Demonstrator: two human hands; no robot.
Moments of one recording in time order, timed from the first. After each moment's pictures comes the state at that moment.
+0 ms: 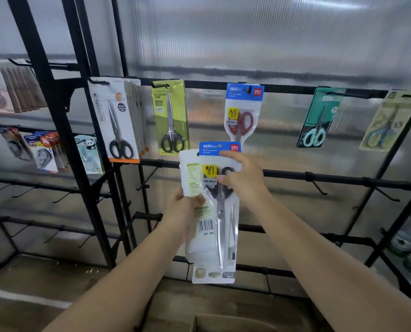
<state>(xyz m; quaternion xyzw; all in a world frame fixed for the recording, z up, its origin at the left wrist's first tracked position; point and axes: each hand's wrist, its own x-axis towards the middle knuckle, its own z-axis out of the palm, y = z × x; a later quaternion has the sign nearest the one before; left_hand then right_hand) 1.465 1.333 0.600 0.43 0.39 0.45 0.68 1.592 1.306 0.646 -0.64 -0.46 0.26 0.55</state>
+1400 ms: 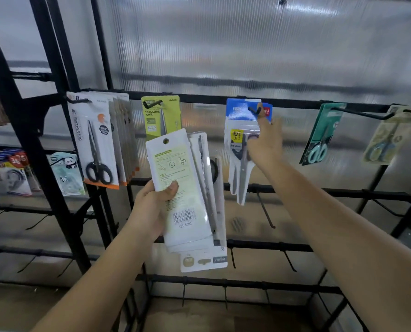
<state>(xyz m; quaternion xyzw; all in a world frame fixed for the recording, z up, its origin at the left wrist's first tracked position) 1.435 1.421 0.630 0.42 0.27 0.47 0.72 1.648 1.393 0.715 -0.75 -0.46 -0.01 0.48</state>
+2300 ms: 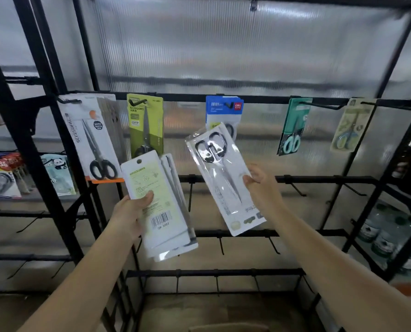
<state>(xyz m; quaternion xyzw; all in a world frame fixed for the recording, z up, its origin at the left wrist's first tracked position) 1.410 1.418 0.601 0.37 0.37 0.44 0.73 1.635 1.295 0.643 -0.70 -0.43 0.16 0.55</state>
